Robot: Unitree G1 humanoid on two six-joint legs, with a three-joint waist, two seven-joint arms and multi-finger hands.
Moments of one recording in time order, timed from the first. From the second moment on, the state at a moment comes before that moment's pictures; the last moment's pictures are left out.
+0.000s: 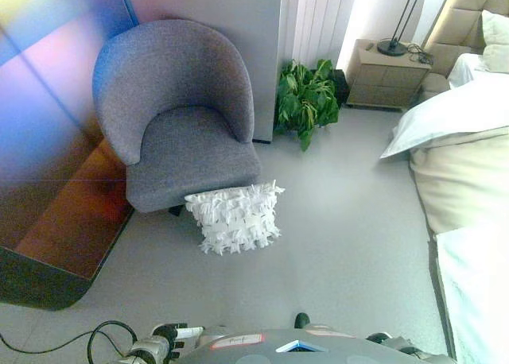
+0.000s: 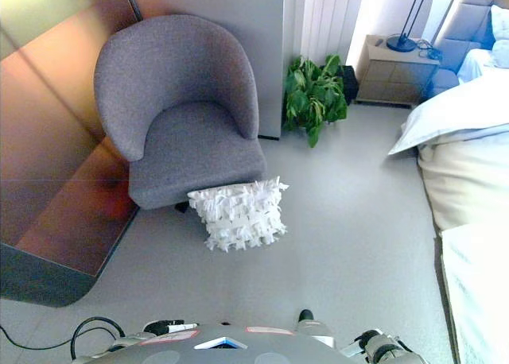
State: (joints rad) left arm 0.02 0.25 -0.16 1.29 -0.13 0.14 -0.04; right arm 0.01 -0.29 0.26 1.31 -0.28 0.26 0.06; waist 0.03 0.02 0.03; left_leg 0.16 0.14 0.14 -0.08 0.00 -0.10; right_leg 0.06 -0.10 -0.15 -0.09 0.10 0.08
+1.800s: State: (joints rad) left arm -0.05 0.20 -0.07 1.35 -0.29 0.07 0.03; right arm -0.06 -0.28 0.31 1.40 -0.26 0.32 0.04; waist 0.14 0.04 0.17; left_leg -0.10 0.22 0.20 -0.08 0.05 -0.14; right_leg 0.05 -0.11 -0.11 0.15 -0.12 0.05
